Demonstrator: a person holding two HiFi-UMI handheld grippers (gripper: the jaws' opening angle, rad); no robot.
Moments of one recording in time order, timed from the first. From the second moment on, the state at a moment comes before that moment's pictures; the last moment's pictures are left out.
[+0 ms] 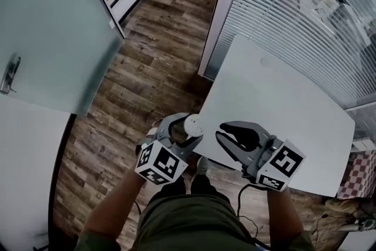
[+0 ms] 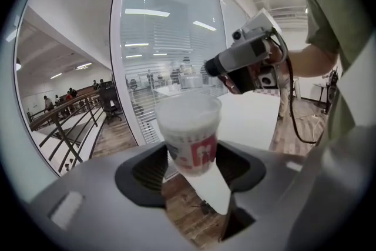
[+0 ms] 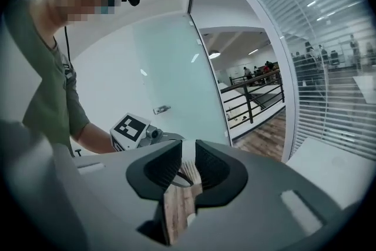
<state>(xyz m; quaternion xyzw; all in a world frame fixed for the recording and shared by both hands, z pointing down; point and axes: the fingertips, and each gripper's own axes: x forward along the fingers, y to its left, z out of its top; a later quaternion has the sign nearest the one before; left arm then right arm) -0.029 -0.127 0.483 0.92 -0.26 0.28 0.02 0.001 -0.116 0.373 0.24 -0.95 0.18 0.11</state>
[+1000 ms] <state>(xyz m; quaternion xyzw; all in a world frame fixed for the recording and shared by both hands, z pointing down) -0.042 -0.128 0.412 0.93 -0.24 0.29 -0.01 -0.090 -0.119 0.339 0.09 -0.94 0.04 0.33</state>
